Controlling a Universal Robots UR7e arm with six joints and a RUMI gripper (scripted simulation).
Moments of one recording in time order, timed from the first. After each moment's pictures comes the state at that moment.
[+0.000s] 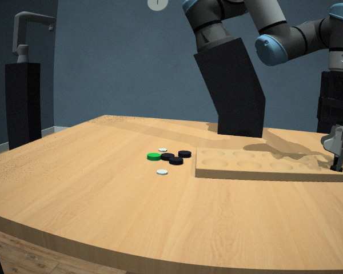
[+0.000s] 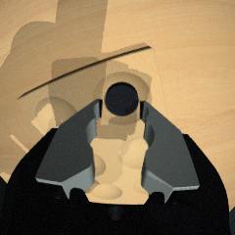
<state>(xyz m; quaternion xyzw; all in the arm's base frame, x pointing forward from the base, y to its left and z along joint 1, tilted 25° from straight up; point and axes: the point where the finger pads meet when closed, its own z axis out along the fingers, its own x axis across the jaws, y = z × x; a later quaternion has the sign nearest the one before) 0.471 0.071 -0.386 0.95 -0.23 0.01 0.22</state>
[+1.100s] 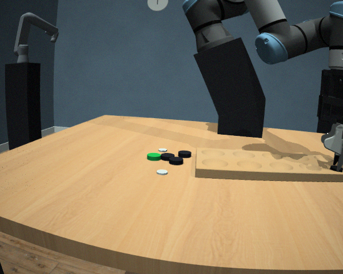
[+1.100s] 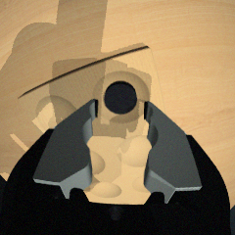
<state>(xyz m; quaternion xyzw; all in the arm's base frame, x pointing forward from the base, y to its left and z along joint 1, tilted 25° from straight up) 0.473 0.072 -0.383 0.95 -0.23 0.01 0.22</state>
